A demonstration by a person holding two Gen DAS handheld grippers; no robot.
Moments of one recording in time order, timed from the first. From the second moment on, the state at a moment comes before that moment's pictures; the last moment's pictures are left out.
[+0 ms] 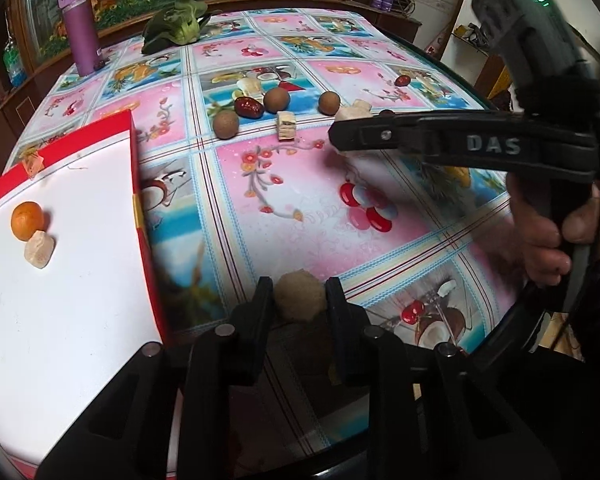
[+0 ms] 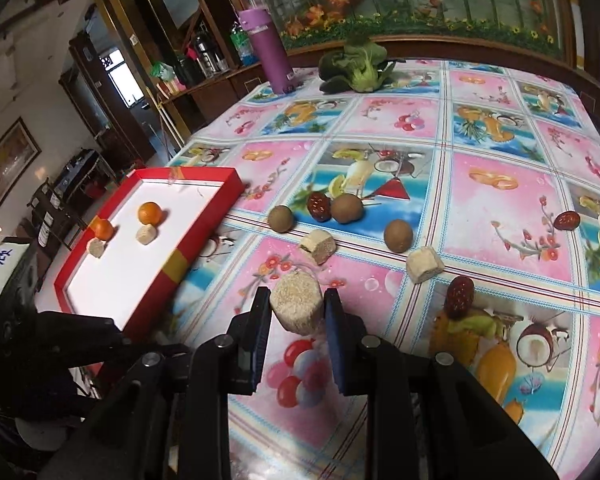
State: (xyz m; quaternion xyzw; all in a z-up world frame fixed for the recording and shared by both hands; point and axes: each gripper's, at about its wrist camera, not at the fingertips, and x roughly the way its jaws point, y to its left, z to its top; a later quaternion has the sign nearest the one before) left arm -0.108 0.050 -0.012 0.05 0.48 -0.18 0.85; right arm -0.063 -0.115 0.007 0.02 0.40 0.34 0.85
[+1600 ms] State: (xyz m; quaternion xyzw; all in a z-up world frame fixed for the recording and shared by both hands) left arm -0.132 0.249 0.001 -0.08 0.44 0.08 0.89; right arm -0.075 0.111 -0.003 -0.07 0.44 0.44 0.78
